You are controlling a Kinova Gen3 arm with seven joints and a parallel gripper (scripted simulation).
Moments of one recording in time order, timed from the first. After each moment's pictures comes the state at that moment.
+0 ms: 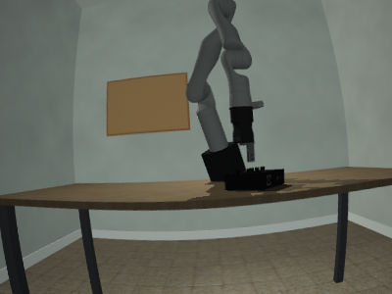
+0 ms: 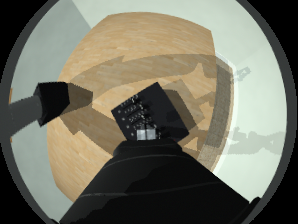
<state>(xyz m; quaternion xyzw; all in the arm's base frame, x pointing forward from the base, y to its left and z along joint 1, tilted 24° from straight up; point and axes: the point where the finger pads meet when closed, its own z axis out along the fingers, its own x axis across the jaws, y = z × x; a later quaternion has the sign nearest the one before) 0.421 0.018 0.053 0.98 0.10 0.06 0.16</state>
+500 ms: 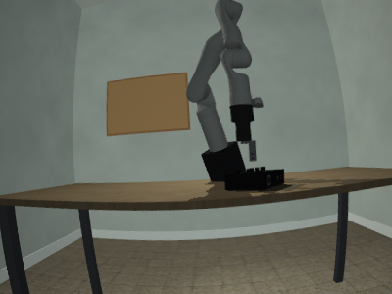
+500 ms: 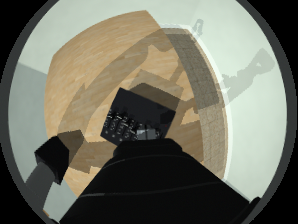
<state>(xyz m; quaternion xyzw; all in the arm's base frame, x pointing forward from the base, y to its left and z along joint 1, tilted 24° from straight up) 0.446 0.018 0.062 0.96 -0.19 0.13 0.13</state>
